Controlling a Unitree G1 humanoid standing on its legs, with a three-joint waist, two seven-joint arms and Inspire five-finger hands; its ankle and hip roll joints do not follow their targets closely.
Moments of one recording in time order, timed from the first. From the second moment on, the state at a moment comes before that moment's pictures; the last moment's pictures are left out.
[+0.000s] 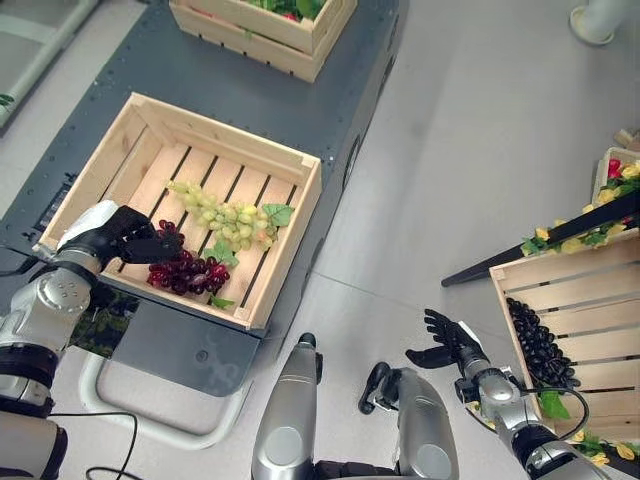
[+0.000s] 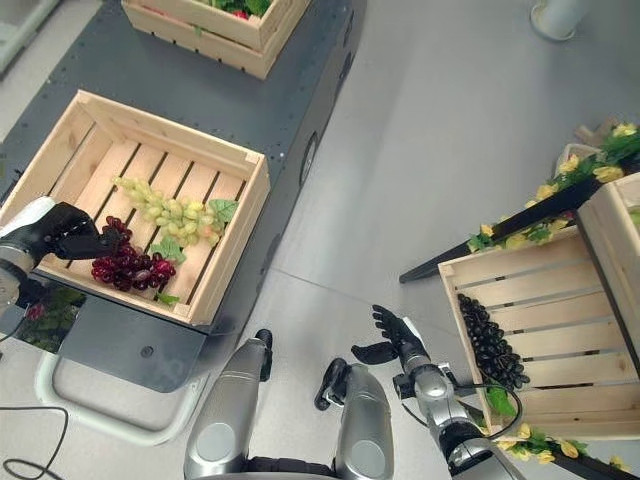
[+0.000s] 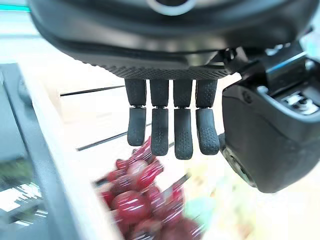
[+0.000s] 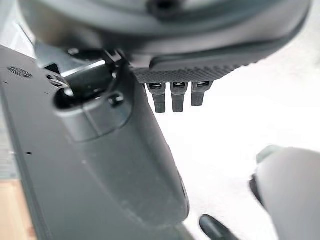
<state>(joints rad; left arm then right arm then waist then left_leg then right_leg) -0.48 1.03 -0.18 0.80 -0.06 -0.20 -0.07 -0.23 -0.37 0.36 0.94 0.28 -0.30 0.02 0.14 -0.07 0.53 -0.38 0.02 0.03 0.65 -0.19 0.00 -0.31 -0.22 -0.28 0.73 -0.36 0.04</state>
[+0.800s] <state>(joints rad) -0.56 1.07 -0.47 0.78 0.35 -0.34 -0.12 -0.25 -0.39 0.36 0.95 0.28 -0.25 -0.02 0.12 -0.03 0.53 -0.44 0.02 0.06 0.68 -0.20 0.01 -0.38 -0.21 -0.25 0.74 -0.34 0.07</state>
